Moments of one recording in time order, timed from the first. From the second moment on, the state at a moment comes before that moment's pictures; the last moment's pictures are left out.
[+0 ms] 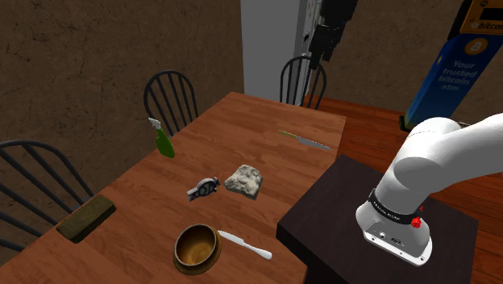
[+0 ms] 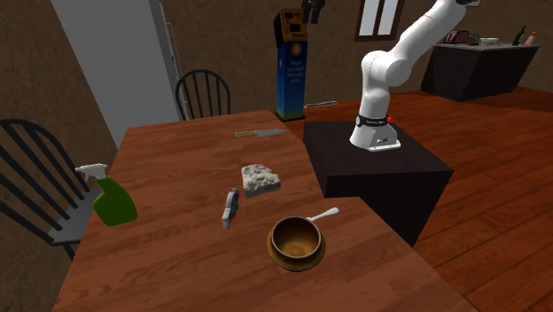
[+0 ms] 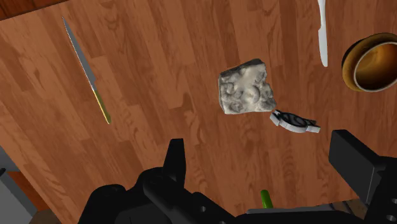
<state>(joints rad) 0.00 -0.81 0.05 -2.27 0.07 1.58 -0.10</state>
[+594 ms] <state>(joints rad) 0.05 -0.60 0.06 -2.27 0.06 1.75 -0.22</state>
